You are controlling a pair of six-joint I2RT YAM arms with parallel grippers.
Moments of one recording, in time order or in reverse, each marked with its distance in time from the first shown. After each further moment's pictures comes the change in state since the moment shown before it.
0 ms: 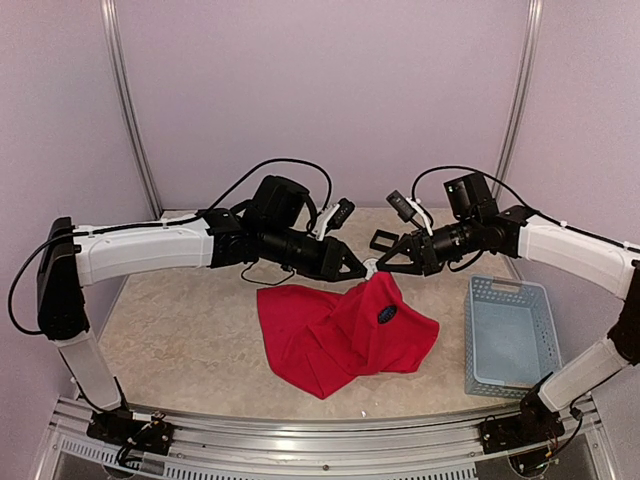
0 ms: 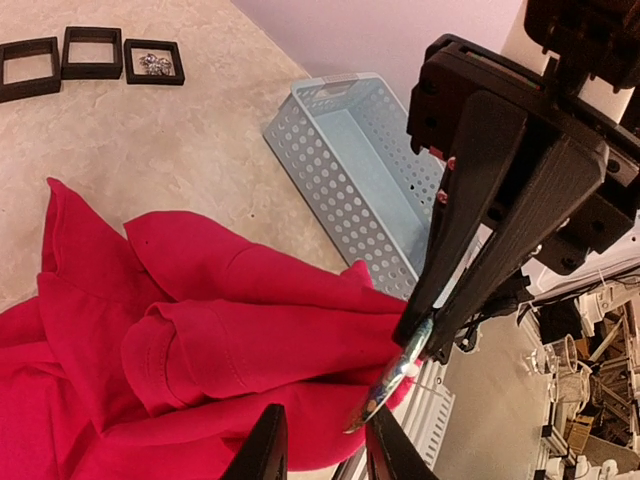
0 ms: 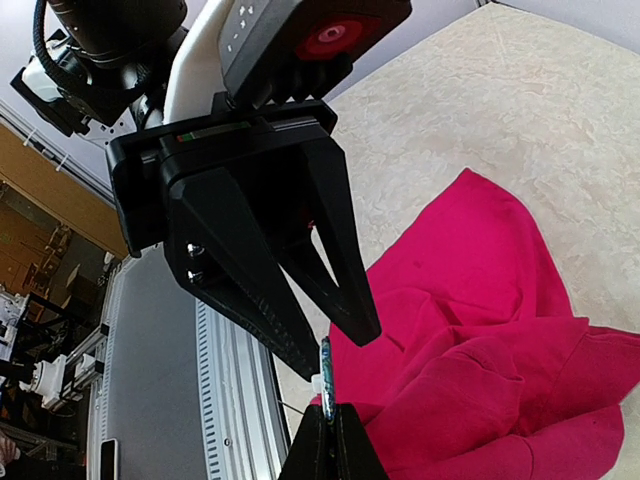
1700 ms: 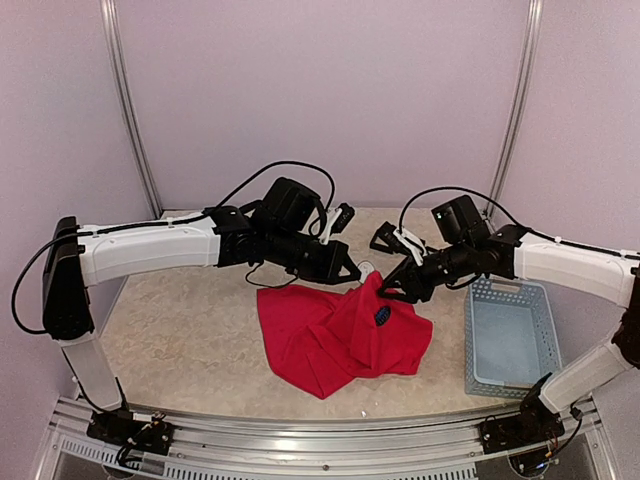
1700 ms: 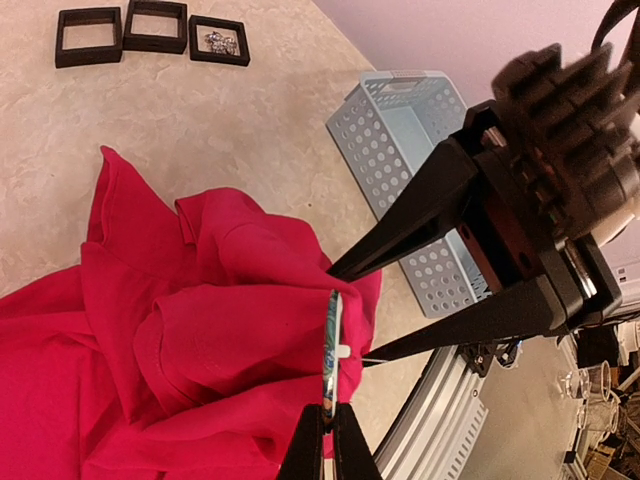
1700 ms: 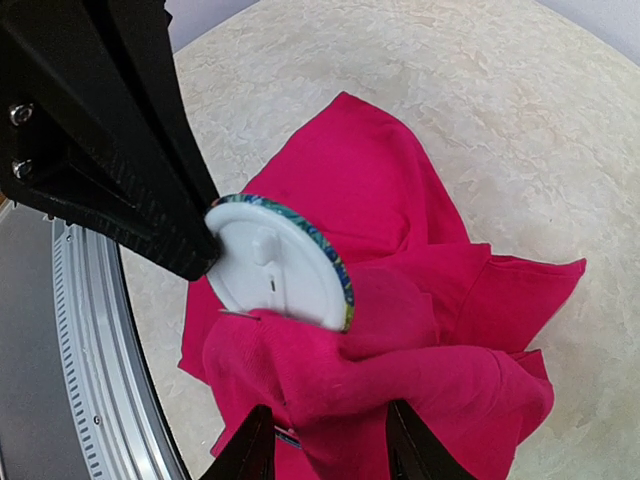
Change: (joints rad) left arm -0.035 0.031 0.060 -0.115 -0.154 -0.024; right arm 0.098 -0.036 -0.121 -0.005 0.418 -0.130
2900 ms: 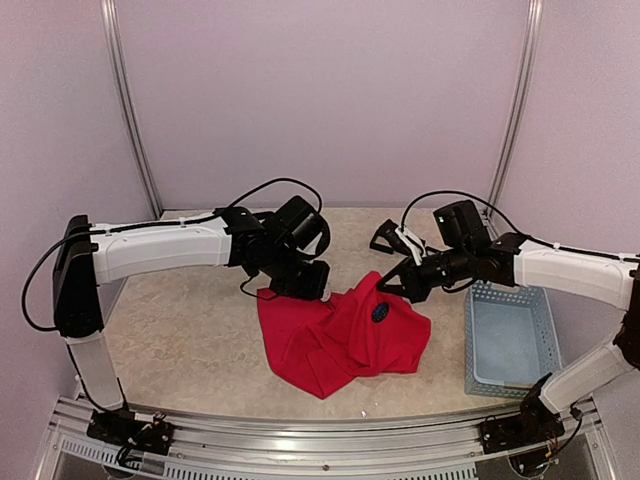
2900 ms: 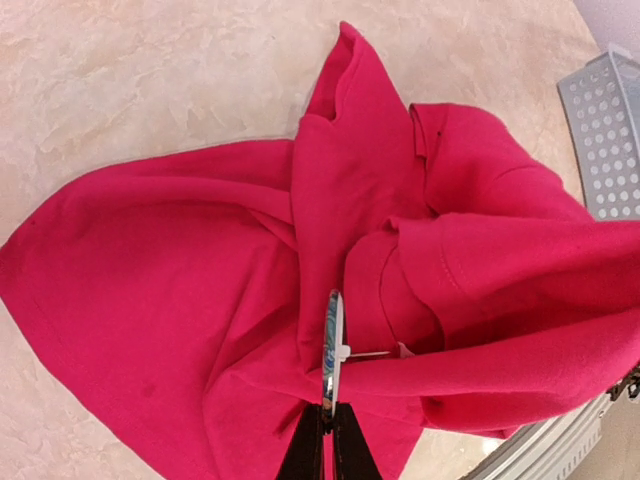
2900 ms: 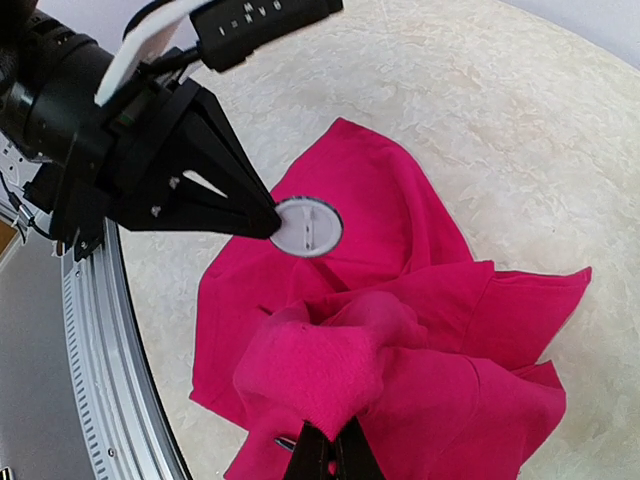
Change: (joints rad) left arm -0.008 0.082 0.072 -0.360 -0.325 -0.059; right arm 0.005 -0.003 -0.055 0.137 -0.004 0.114
